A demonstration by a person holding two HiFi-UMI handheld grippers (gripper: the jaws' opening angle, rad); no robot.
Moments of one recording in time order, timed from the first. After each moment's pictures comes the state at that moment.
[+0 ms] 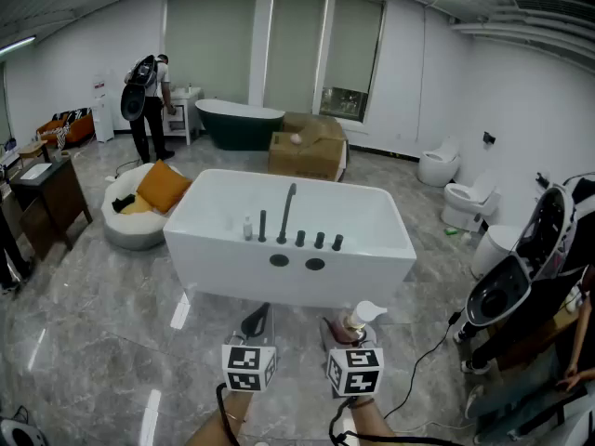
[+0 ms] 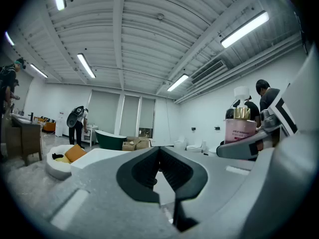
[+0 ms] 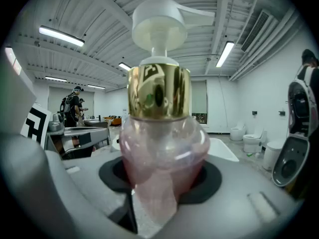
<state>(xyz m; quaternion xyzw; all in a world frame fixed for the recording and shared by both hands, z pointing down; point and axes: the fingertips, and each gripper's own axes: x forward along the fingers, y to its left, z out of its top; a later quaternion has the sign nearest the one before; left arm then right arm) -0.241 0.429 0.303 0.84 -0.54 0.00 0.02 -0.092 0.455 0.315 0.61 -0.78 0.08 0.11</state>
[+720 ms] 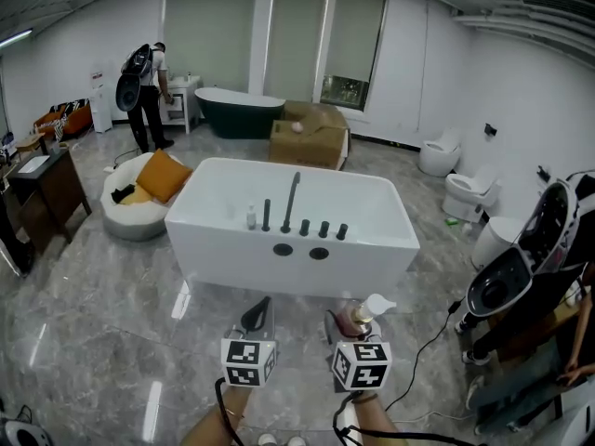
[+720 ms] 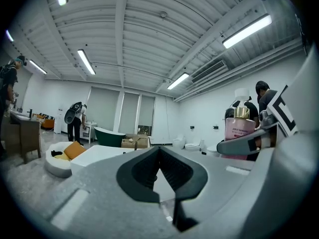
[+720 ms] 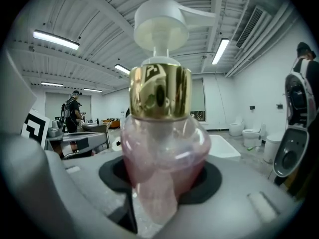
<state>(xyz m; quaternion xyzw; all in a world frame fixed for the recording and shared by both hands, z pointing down) -0.264 0.425 0.313 0.85 -0.53 0.01 0.04 -0.107 0.451 0.322 0.62 -0.78 0.10 0.09</state>
